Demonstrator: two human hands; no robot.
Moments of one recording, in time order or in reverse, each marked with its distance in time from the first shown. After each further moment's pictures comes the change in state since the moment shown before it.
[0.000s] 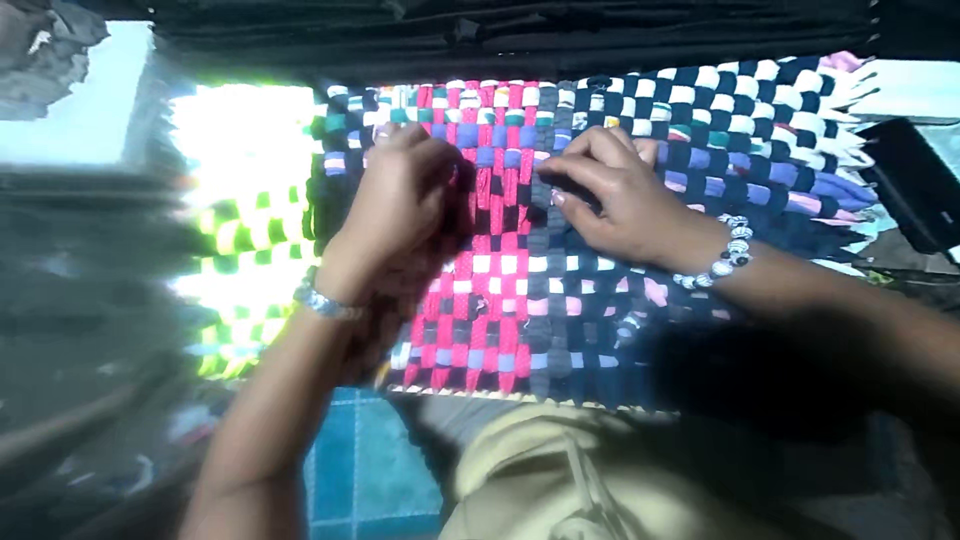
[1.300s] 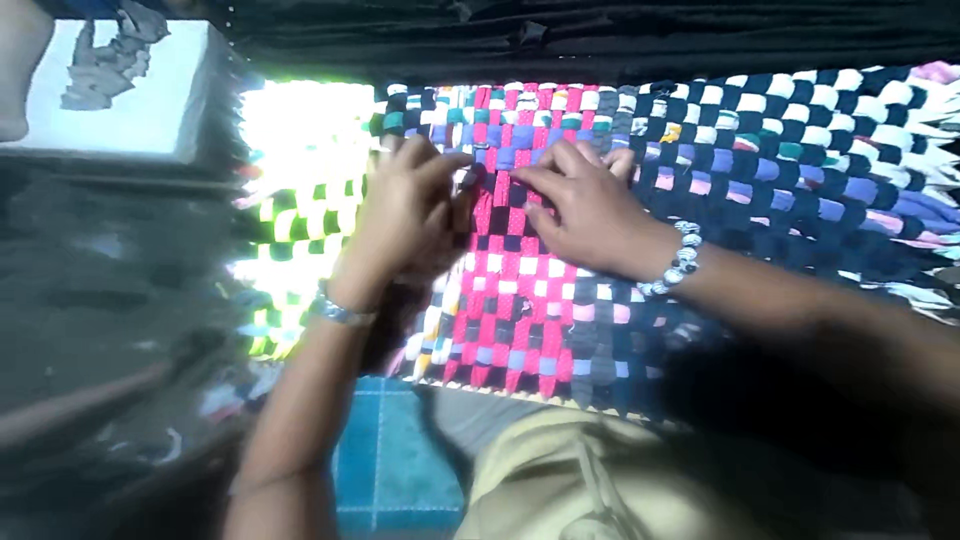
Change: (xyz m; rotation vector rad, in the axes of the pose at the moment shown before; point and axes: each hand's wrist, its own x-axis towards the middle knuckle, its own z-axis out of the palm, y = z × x) left_hand -0.038 -0.034 -0.021 0.103 0.025 -0.014; right_hand 0.043 -0.051 0.042 -0.050 -0.081 0.055
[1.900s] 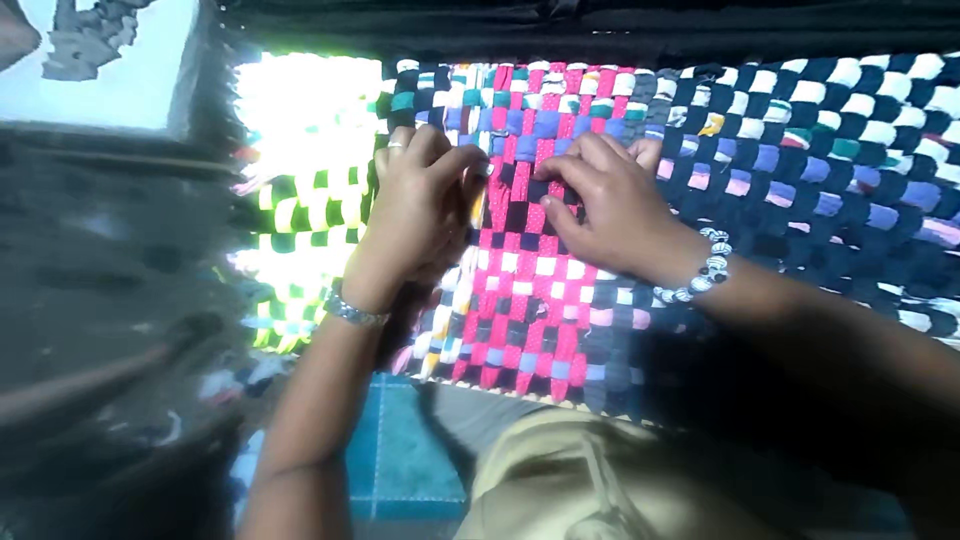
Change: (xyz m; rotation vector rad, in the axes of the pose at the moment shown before) left_hand -0.006 -0.007 0.017 0.023 0.085 0.013; right_hand 0.001 0.005 0.011 -0.002 0.077 -0.030
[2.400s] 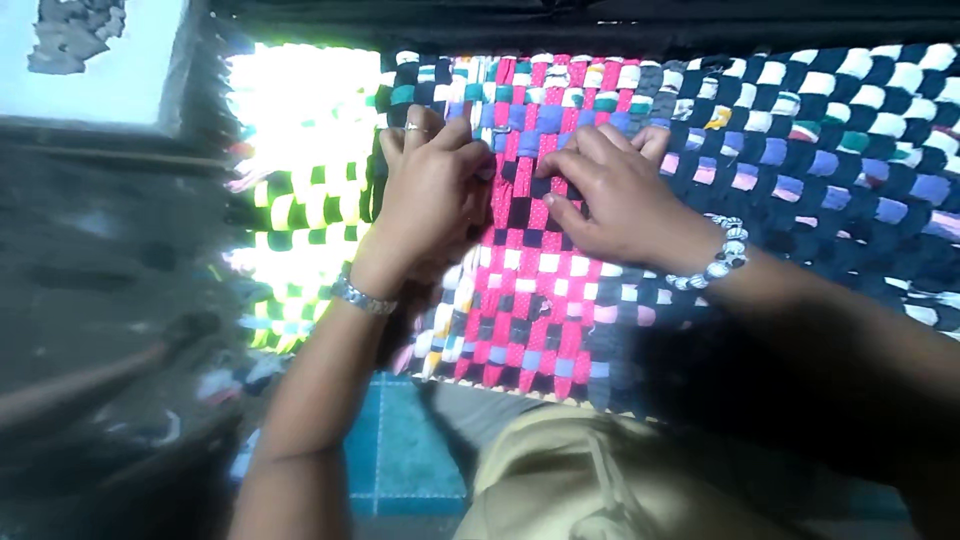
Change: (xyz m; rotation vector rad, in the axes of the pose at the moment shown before) left_hand 0.017 0.004 0.008 0.093 -0.058 0.000; right_hand 0.005 0.004 -0.005 -0.025 -0.099 -0.018
